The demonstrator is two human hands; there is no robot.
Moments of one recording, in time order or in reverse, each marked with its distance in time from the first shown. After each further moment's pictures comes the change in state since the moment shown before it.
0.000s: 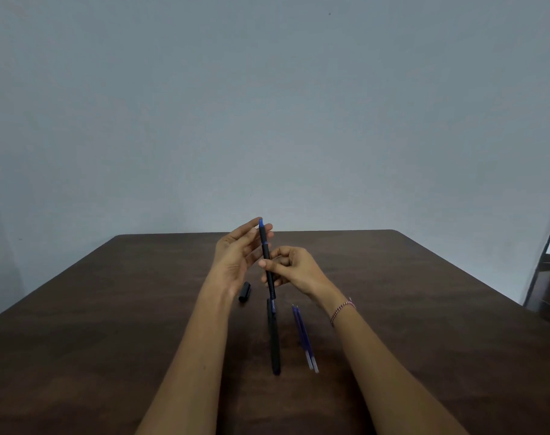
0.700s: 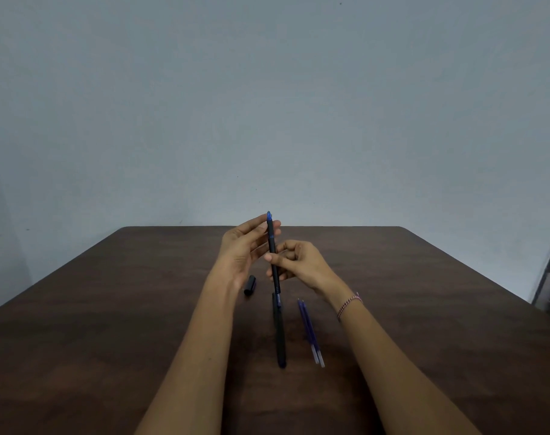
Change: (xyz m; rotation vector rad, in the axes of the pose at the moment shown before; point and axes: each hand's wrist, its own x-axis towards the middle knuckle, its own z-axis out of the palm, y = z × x) left_hand -0.001 0.001 -0.001 0.054 -0.029 -0.009; right_hand 0.001 0.000 0.001 0.001 -0.010 0.006
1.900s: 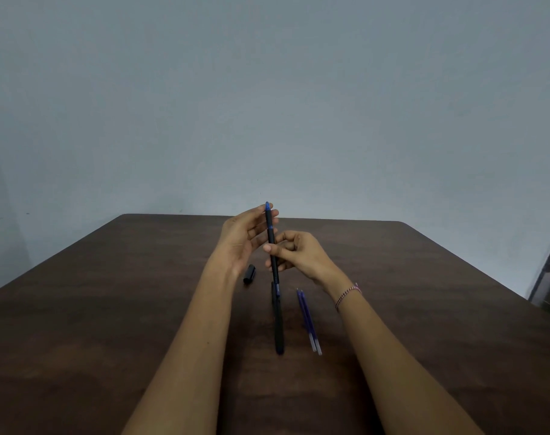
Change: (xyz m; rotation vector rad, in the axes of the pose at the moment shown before) left_hand 0.001 0.001 -0.001 0.003 0.022 -0.027; right_hand 0.001 -0.001 0.001 -0.010 -0.018 0.012
